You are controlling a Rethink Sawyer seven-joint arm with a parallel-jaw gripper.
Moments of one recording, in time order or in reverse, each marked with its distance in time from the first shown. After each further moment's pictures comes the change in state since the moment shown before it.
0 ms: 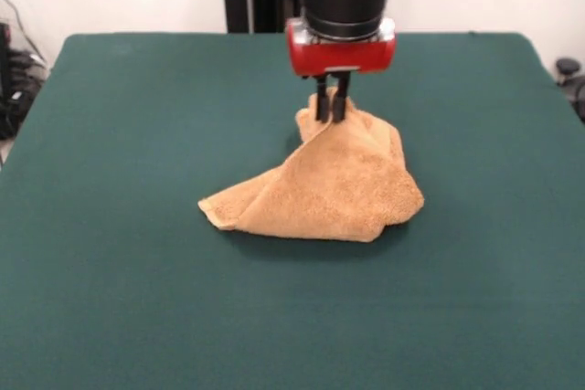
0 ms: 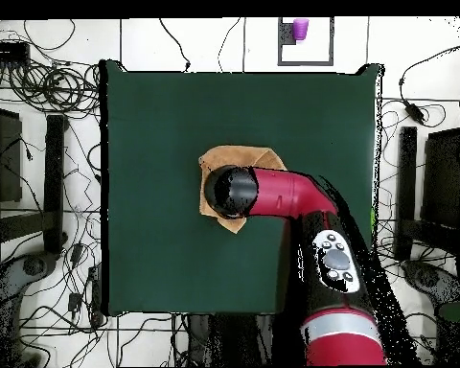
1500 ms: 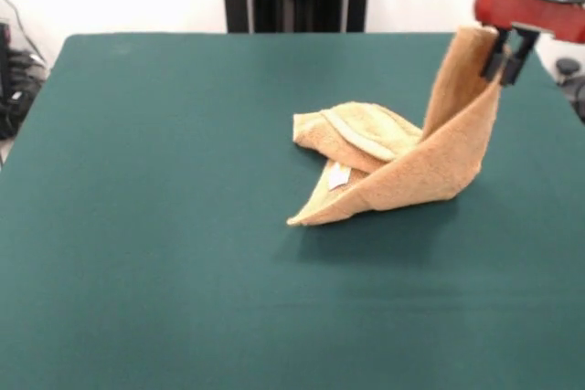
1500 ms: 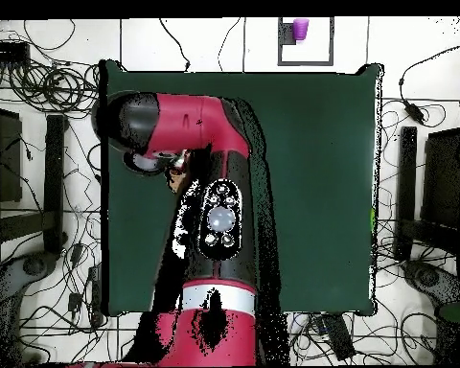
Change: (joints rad) arm 0.342 0.165 -0.198 -0.516 0.227 0.553 0.527
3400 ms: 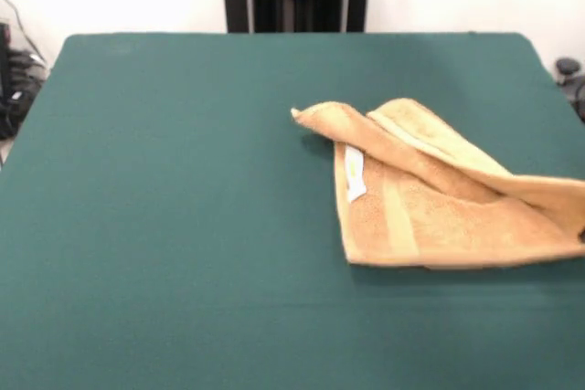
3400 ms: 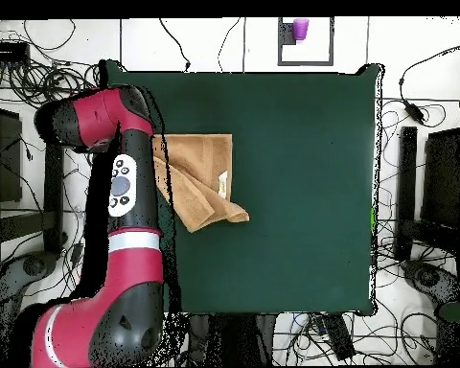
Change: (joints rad) arm 0.198 0.552 -0.261 -0.661 0.062 -0.070 0.868
